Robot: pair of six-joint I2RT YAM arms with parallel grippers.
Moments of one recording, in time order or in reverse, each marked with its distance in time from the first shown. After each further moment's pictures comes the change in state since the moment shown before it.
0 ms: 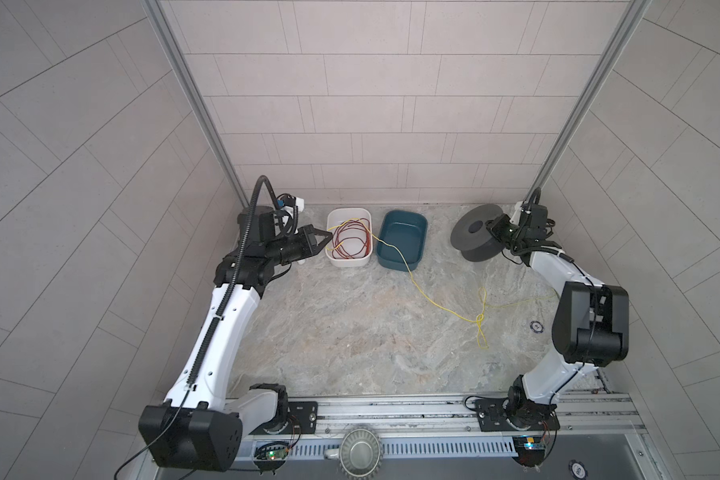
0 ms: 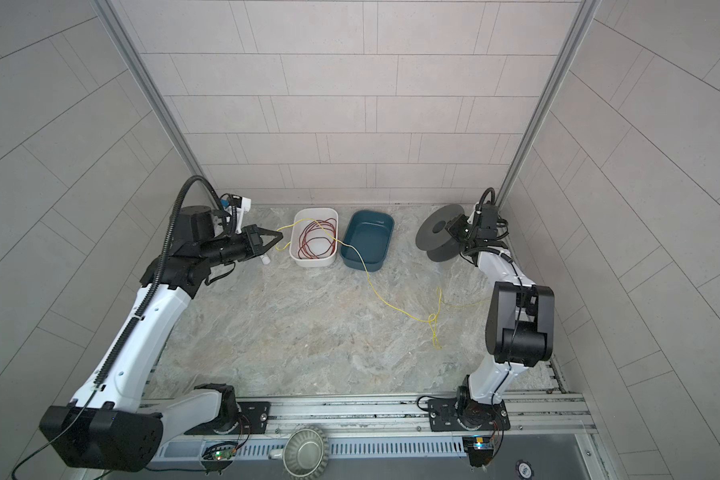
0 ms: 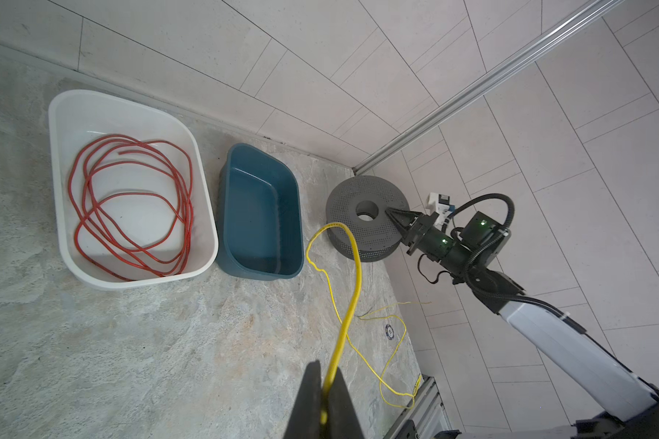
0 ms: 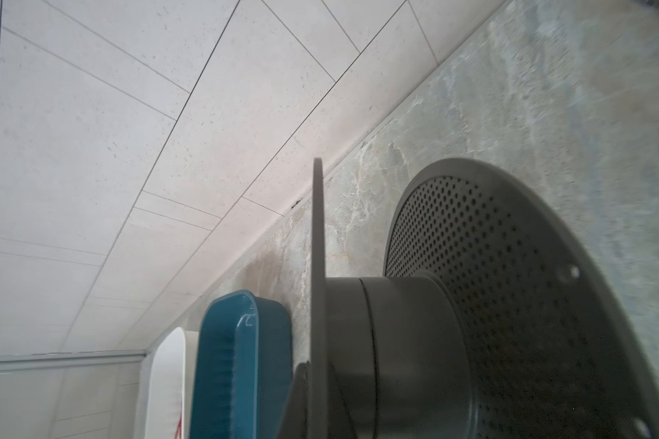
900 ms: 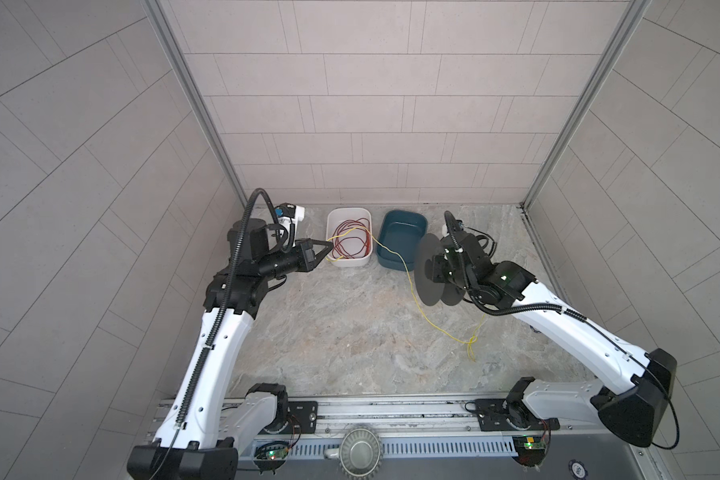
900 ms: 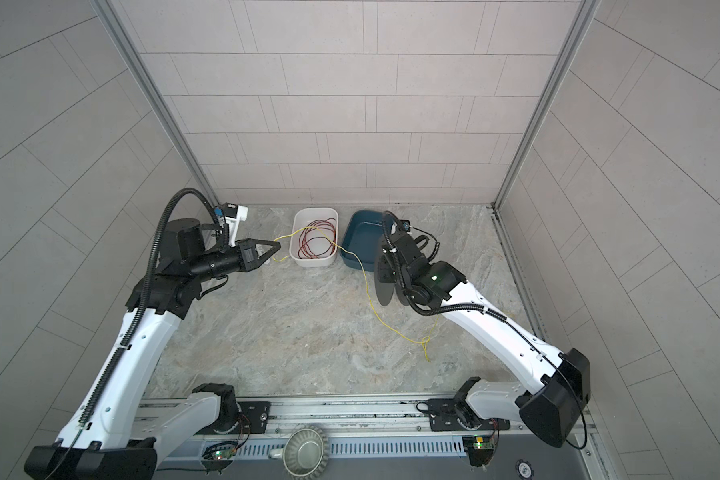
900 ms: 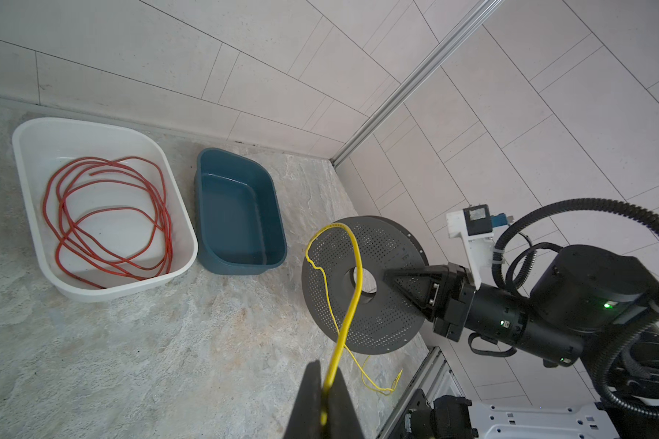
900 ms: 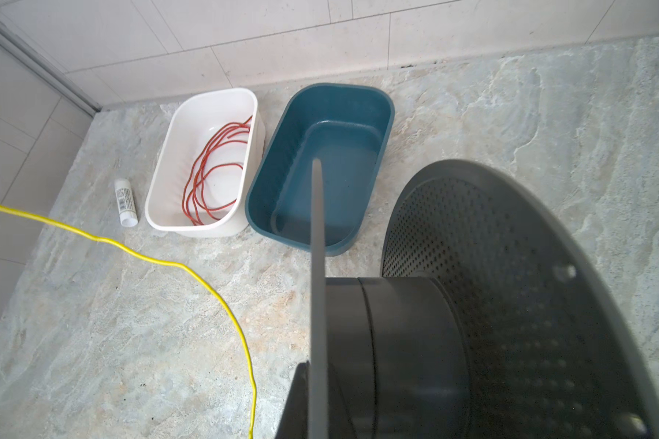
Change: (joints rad) left arm 0.000 -0.159 -0.085 -0.006 0.065 0.100; right arm 0.850 -0.346 0.014 -0.571 0.613 -0.085
